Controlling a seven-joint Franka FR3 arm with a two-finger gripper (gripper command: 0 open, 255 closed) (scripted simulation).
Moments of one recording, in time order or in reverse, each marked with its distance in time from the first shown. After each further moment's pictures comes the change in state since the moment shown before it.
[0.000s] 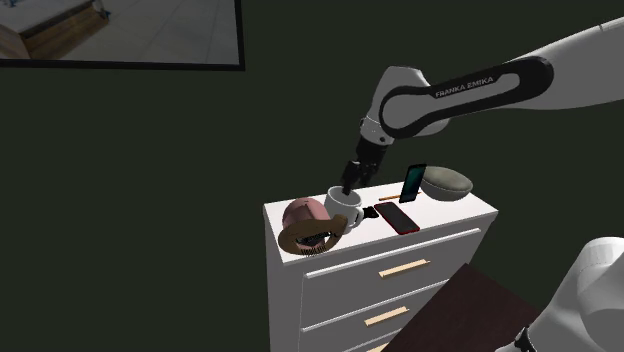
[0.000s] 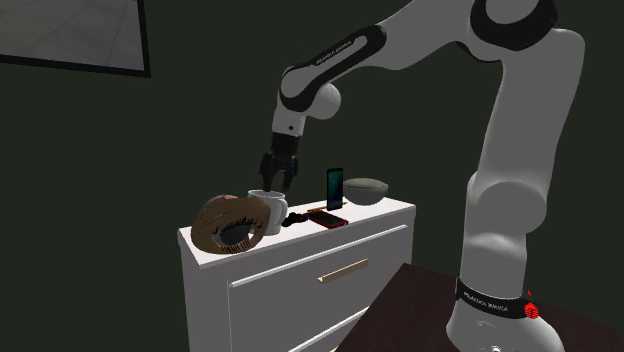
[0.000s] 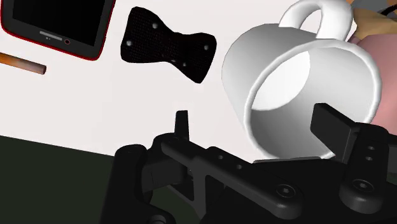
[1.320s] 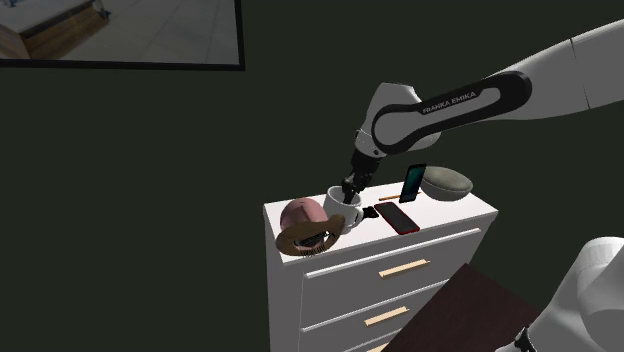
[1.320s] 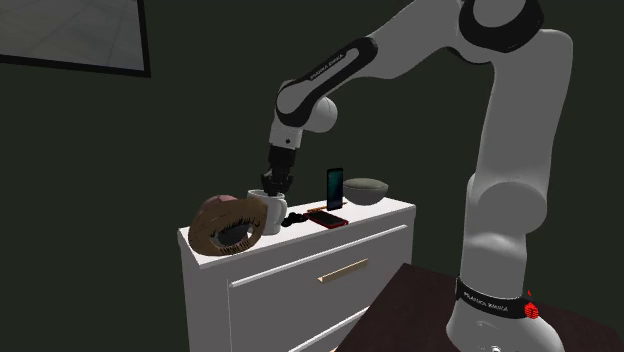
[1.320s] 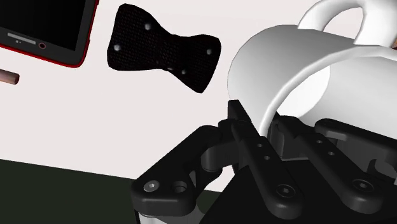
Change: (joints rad) arm 0.008 0.056 0.007 -0.032 0.014 0.090 -0.008
